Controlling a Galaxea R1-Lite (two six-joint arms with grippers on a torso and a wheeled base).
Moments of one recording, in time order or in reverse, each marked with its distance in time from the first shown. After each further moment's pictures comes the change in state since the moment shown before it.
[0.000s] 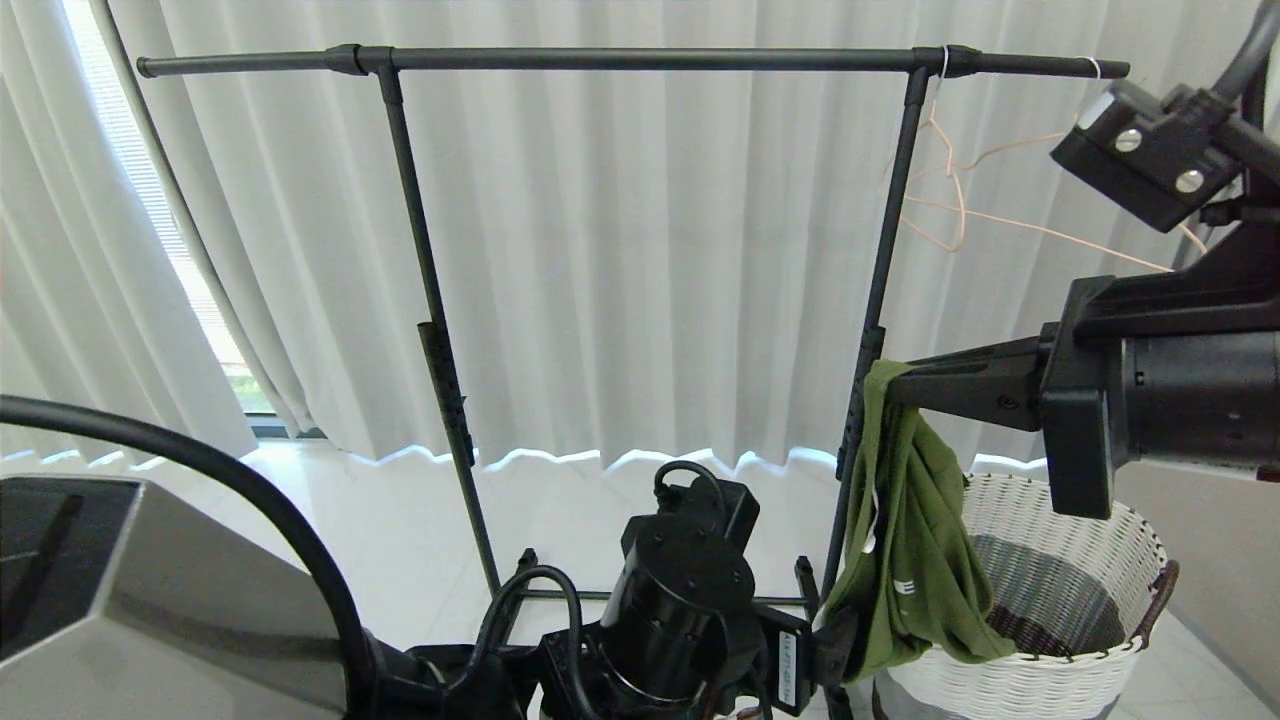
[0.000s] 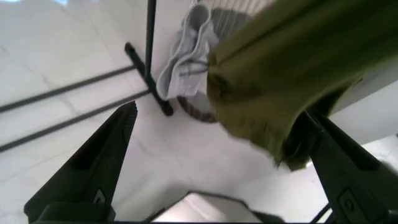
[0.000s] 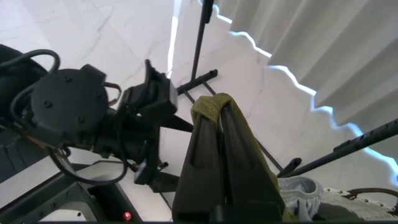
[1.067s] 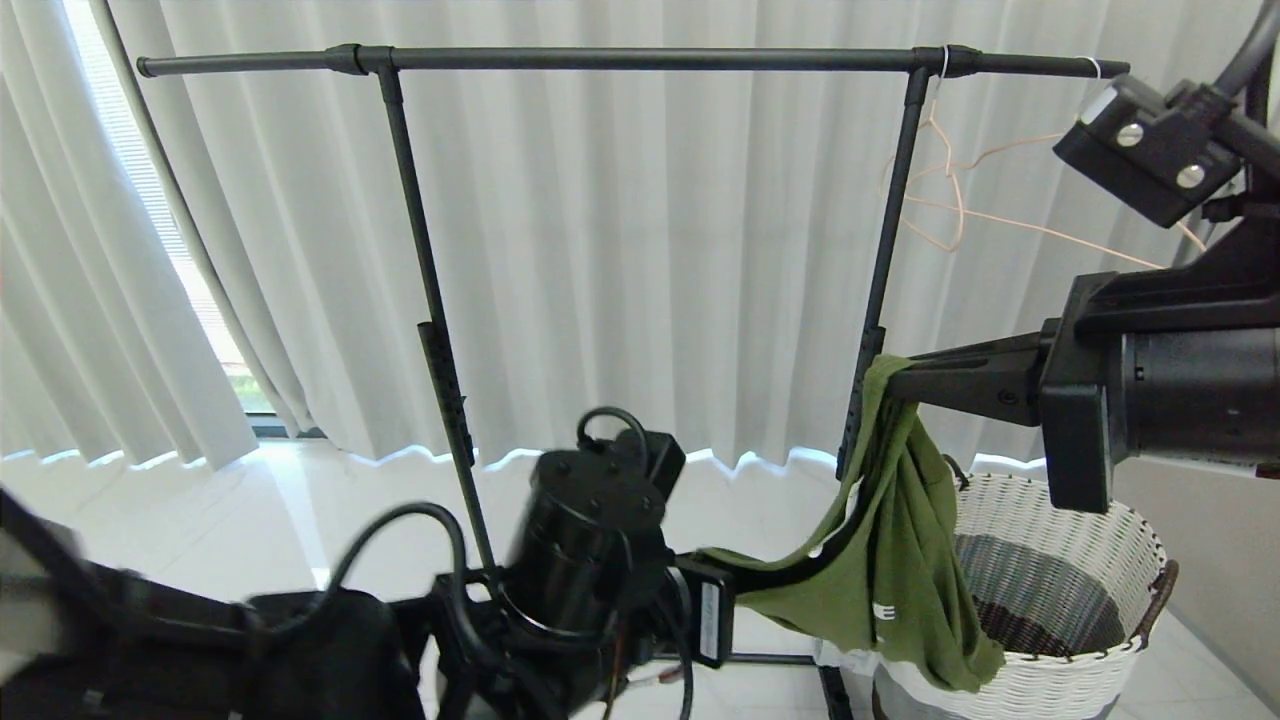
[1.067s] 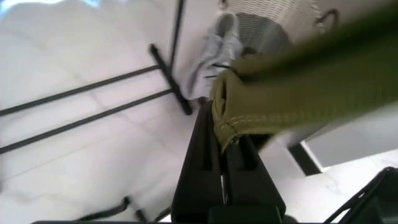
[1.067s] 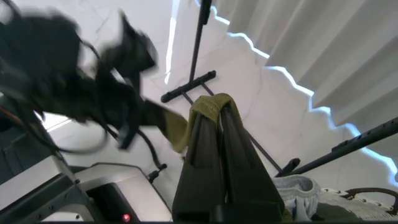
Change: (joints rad) left arm 0.095 -0.218 -0.001 0.272 0.019 0.036; right arm -0.009 0.000 0.001 -0.012 -0.009 0.001
